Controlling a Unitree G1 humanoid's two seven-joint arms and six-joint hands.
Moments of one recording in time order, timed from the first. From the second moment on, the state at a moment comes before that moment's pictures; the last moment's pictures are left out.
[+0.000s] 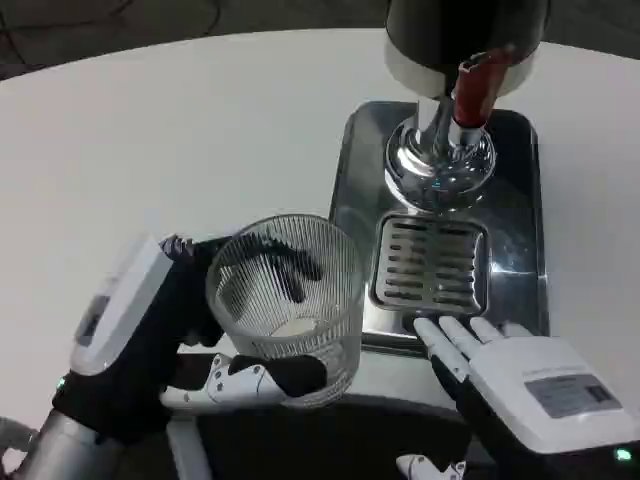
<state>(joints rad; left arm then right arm) -0.07 0.37 0.06 -0.09 0.34 -0.67 -0.01 0.20 -0.19 0.20 -0.86 -1.28 0.09 0.68</state>
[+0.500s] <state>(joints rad) -0.09 0.37 0.06 -0.07 0.34 -0.67 -0.01 0.17 -0.19 0.20 -0.83 -1.28 0.09 0.68</state>
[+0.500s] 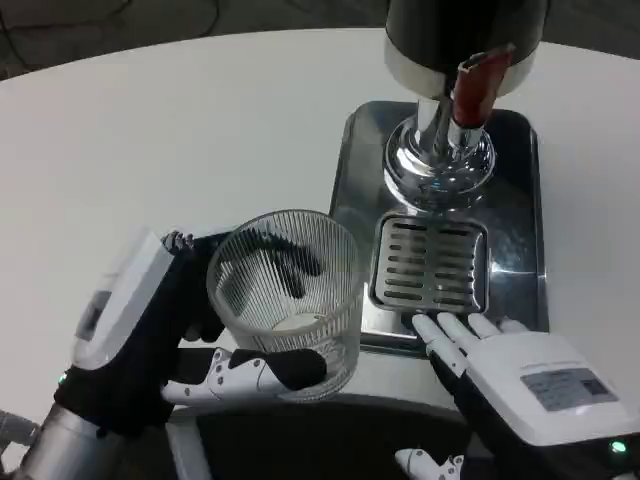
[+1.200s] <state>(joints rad) -0.19 0.34 0.05 0.04 0.44 -0.65 0.03 0.19 -0.20 0.09 -0.87 -1.24 0.11 0.68</state>
